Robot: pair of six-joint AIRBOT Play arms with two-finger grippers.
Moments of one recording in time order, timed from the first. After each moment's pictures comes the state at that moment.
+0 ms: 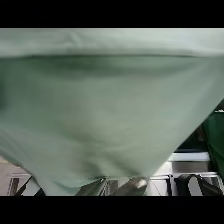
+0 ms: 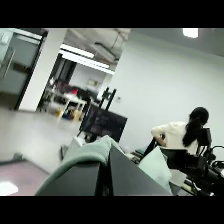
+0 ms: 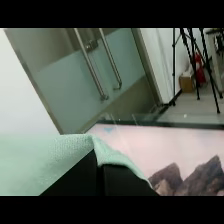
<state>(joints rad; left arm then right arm) 0.86 -1.03 1.33 -0.44 -1.72 -0.89 -0.51 -0.61 1.13 -0.11 1.18 0.93</state>
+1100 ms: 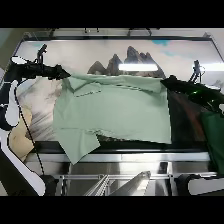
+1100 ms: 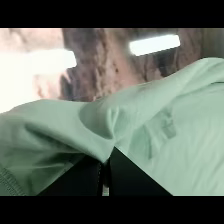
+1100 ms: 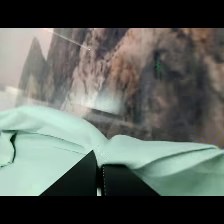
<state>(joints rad) 0.20 -2.14 2.00 0.71 -1.29 -1.02 -0.23 -1.65 1.06 -0.09 0.78 0.57</state>
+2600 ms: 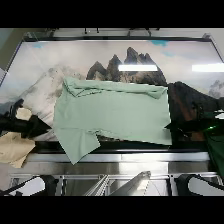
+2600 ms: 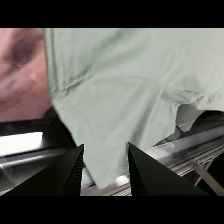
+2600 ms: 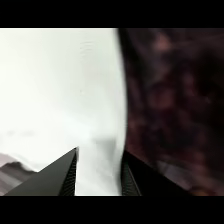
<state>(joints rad) 0.59 -1.27 0.73 0.97 -1.44 -1.11 -0.42 -1.37 0.58 -0.79 1.12 1.03</state>
